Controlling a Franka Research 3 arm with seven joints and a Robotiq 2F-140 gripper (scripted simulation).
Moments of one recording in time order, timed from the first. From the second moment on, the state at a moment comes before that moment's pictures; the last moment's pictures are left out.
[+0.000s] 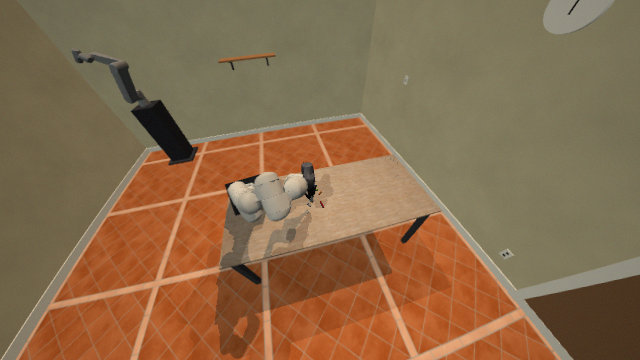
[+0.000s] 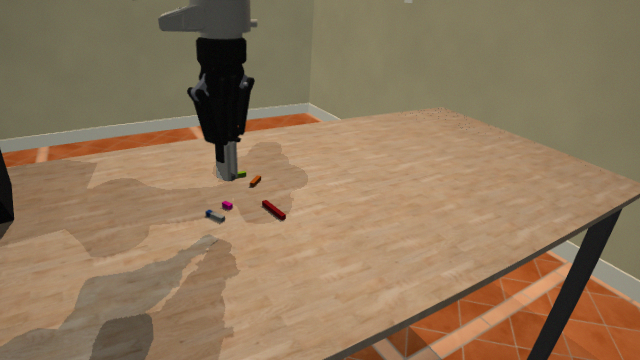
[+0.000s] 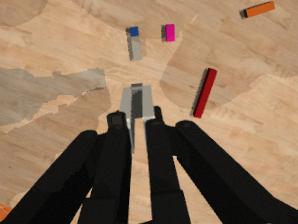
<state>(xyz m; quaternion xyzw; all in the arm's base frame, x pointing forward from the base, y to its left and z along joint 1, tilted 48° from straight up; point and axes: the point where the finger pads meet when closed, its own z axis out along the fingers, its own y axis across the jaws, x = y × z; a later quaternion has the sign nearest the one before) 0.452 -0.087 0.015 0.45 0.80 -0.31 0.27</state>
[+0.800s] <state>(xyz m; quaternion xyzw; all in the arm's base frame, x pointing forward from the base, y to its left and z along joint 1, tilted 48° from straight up) 0.459 -0.144 -0.033 0.43 0.80 -0.32 0.26</state>
